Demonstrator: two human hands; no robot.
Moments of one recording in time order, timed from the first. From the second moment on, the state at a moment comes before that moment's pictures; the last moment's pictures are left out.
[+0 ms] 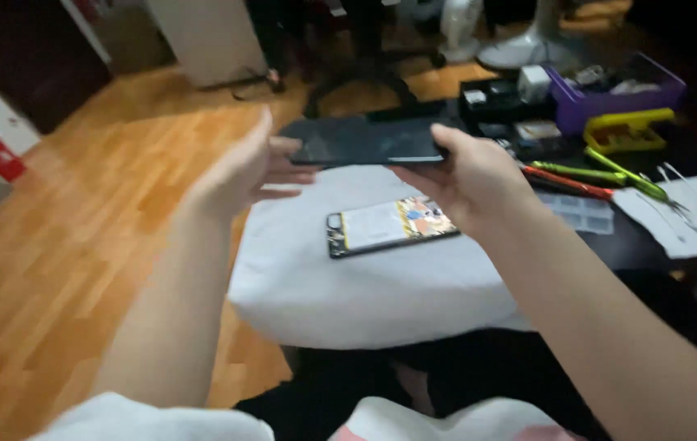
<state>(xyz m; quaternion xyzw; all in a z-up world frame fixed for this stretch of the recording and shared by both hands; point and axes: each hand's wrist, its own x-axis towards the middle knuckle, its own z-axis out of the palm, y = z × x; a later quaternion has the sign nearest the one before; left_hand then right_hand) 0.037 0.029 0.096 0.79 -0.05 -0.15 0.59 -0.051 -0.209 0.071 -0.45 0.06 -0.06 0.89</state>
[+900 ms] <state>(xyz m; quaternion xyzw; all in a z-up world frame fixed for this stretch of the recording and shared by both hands) 0.286 -0.129 -0.001 0.89 -0.02 -0.12 0.43 -0.011 -0.271 -0.025 -0.80 0.08 -0.24 0.55</state>
